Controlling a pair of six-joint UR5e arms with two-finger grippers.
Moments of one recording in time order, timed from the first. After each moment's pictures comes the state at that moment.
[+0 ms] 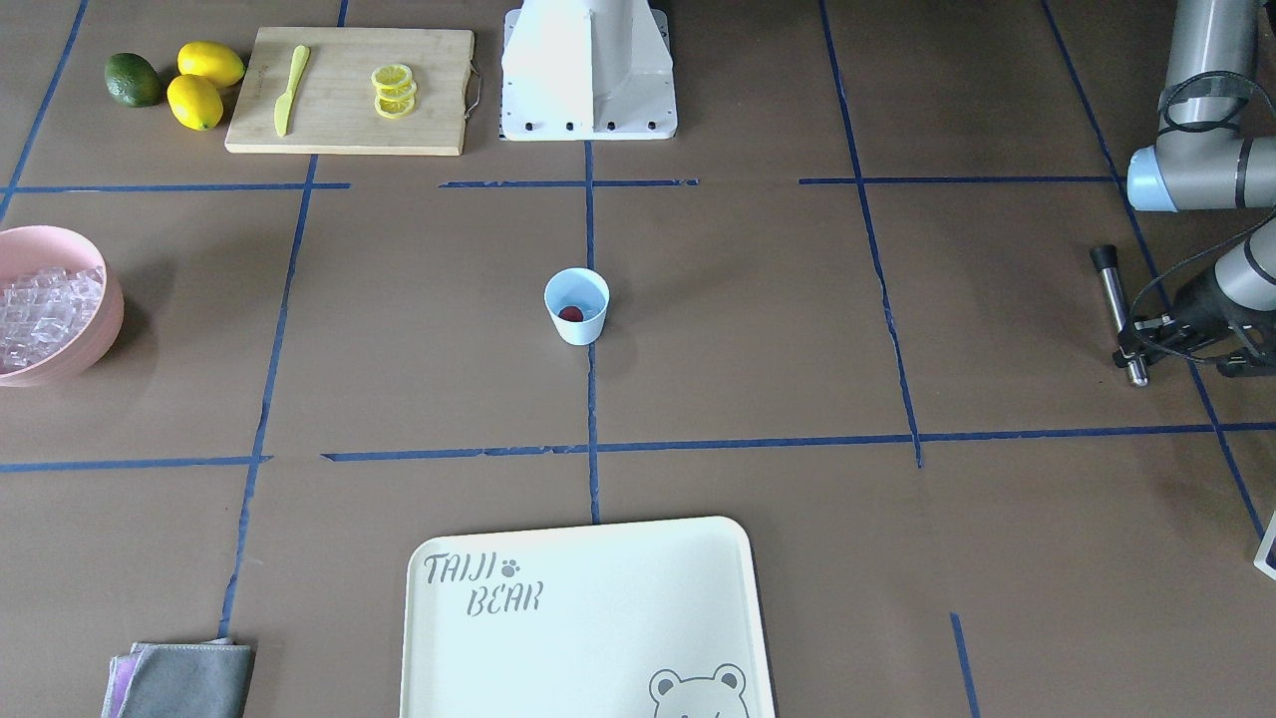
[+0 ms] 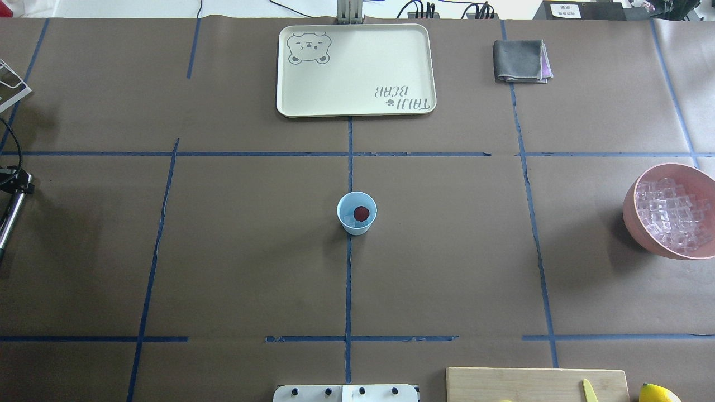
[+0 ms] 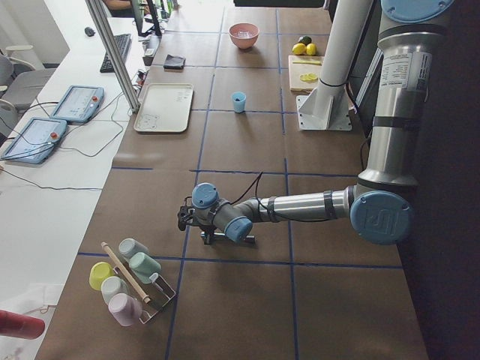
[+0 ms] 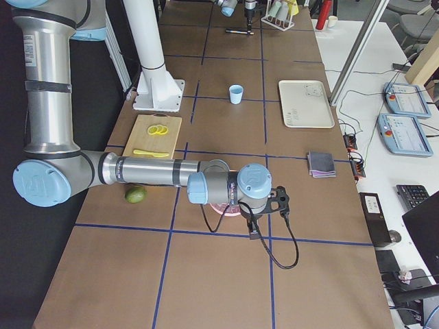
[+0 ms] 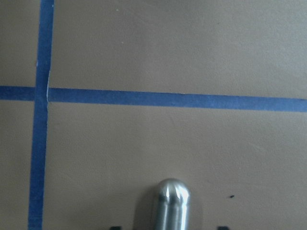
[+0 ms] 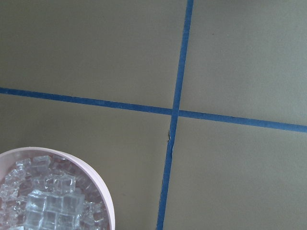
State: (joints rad) left arm -1.13 -1.63 -1.30 -2.30 -2.26 -0.68; right arm 1.60 -1.60 1.59 -1.48 2.43 -0.08
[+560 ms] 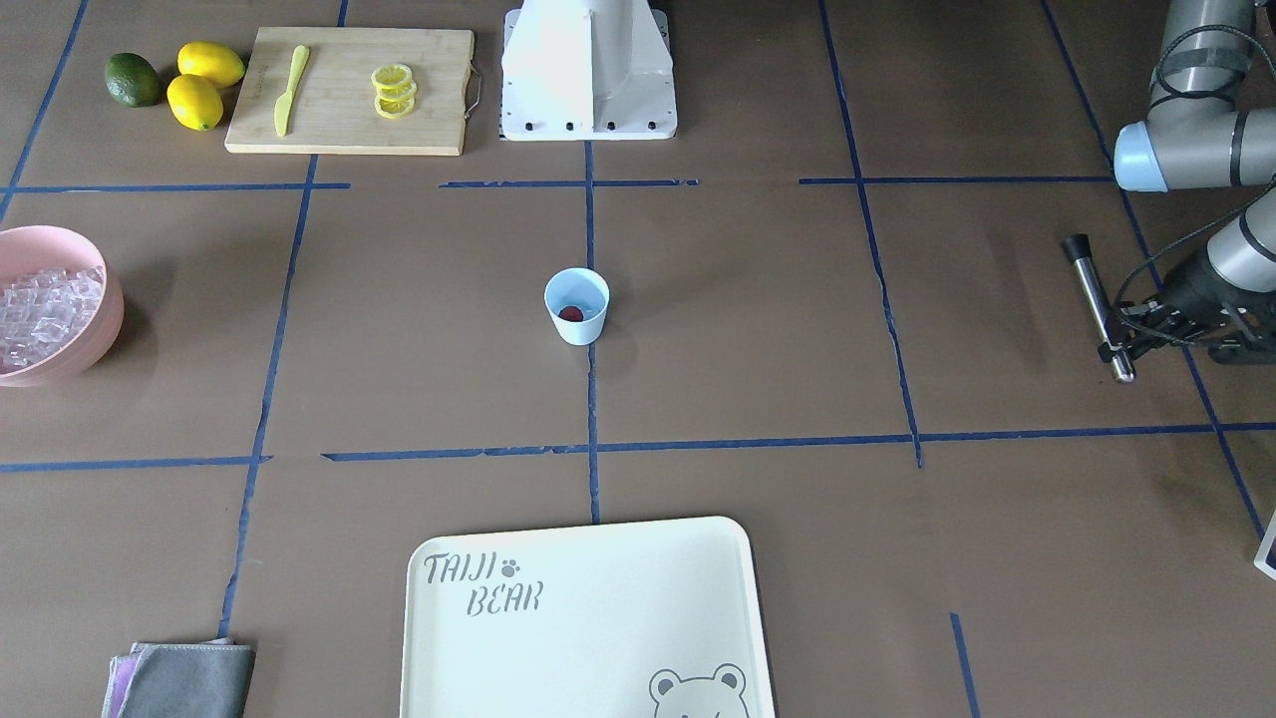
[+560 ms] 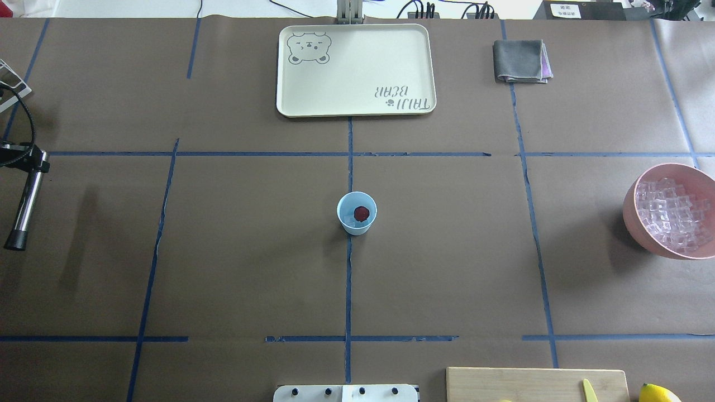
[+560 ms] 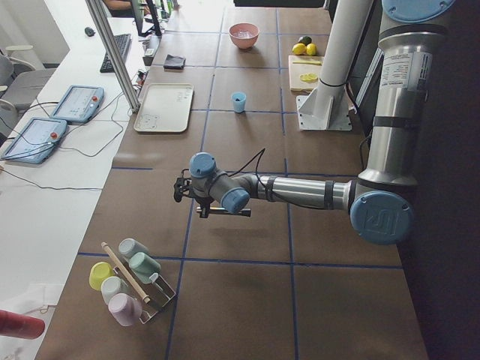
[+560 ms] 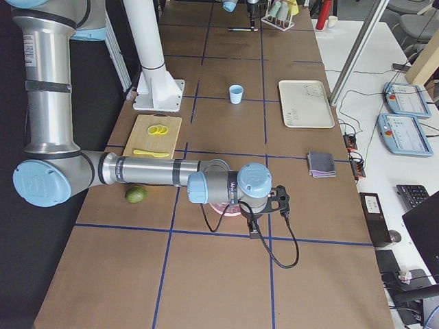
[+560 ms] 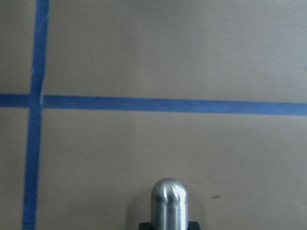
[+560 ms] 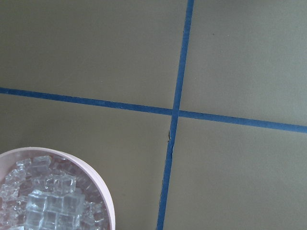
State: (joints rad) left arm -1.14 -1.64 -1.58 -2.08 -2.27 -0.69; right arm 1.60 -1.59 1.60 -1.48 2.43 -0.08
